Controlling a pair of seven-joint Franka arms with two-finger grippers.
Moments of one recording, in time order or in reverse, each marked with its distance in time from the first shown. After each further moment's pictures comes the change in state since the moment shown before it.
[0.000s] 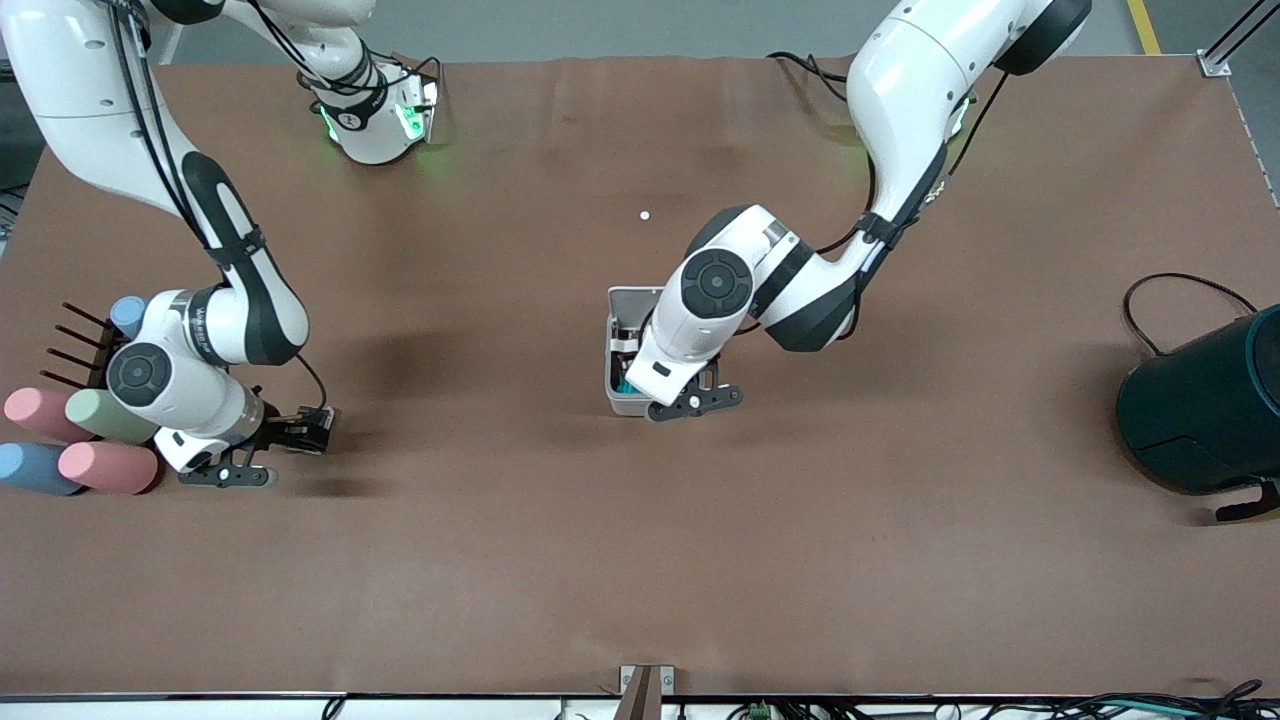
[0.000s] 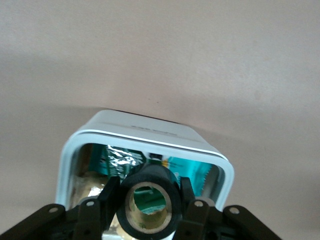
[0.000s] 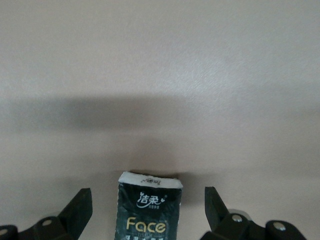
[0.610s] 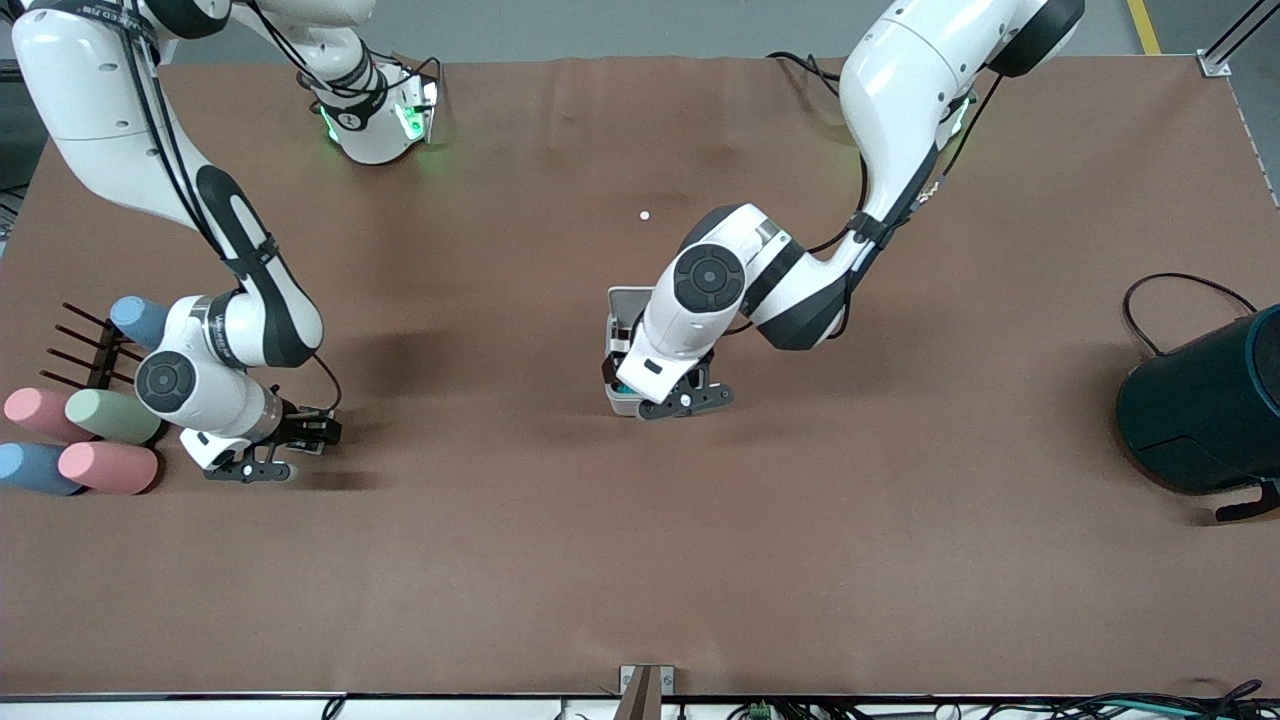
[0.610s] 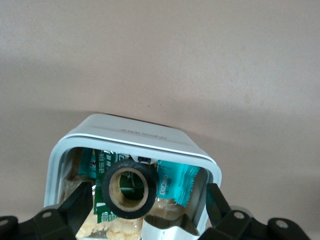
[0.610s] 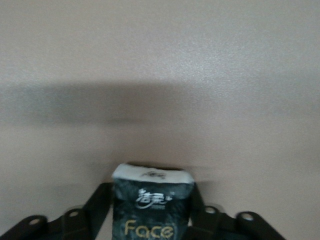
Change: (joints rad) left arm -0.004 0.004 0.011 0.020 0.000 0.016 -0.001; right arm 0.001 0.031 0.007 -0.012 0.000 0.006 -0.004
